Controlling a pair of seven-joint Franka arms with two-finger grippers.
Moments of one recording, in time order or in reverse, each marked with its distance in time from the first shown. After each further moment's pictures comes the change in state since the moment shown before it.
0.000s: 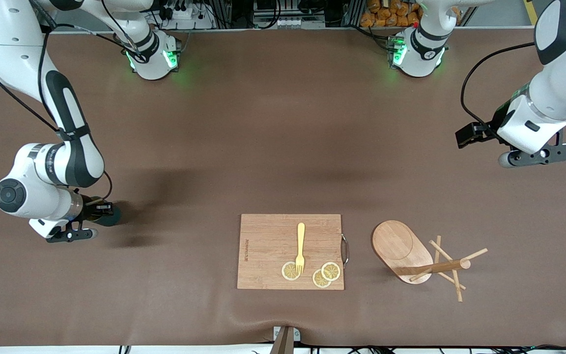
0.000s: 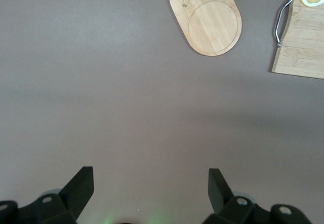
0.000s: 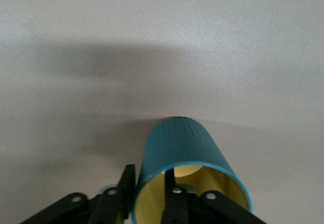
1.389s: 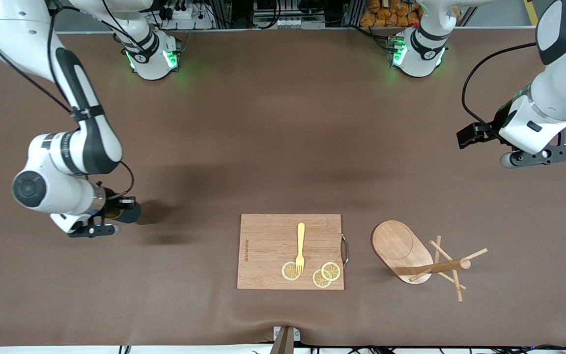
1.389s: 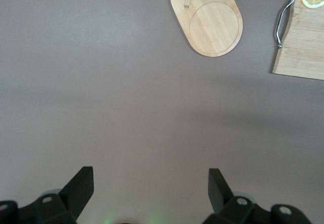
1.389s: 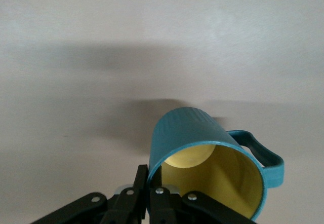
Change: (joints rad) left arm 0.004 0.000 0.001 0.000 0.000 0.001 0.000; right arm 0.063 -0.085 0.132 0.023 0.009 -0.138 0.264
